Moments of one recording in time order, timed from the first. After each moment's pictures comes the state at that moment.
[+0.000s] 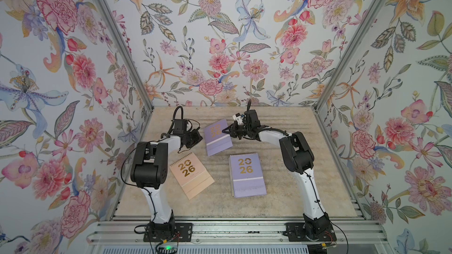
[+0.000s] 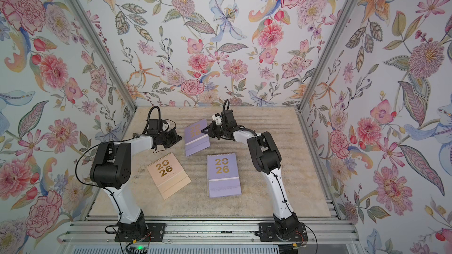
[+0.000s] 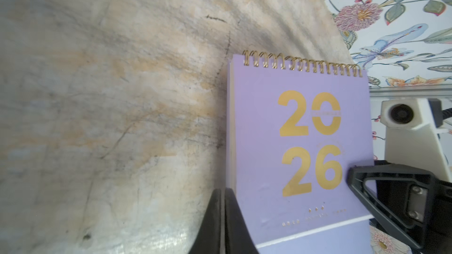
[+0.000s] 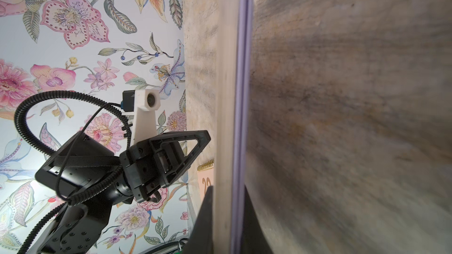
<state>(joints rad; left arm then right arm) -0.09 1.87 1.11 -0.08 0.45 -0.65 0.49 2.35 1.69 0.12 -0.81 1.02</state>
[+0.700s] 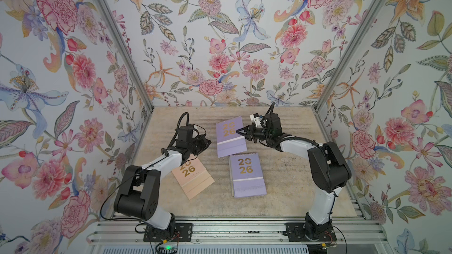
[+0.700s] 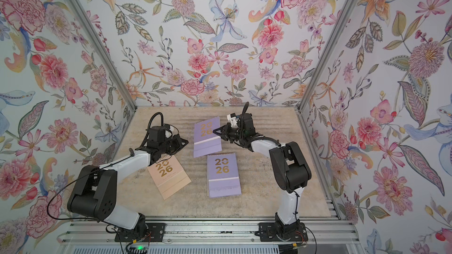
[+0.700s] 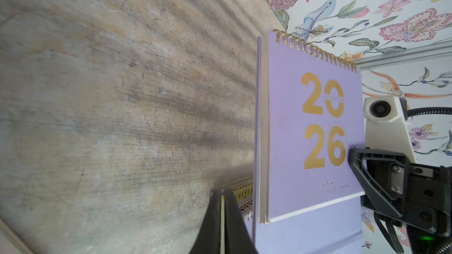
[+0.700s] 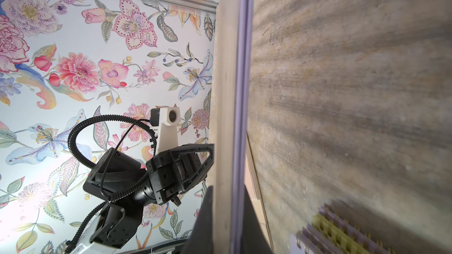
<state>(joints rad) -0.26 1.53 0.82 0.07 0.42 -0.83 0.41 1.85 1.12 0.32 -0.80 1.07</state>
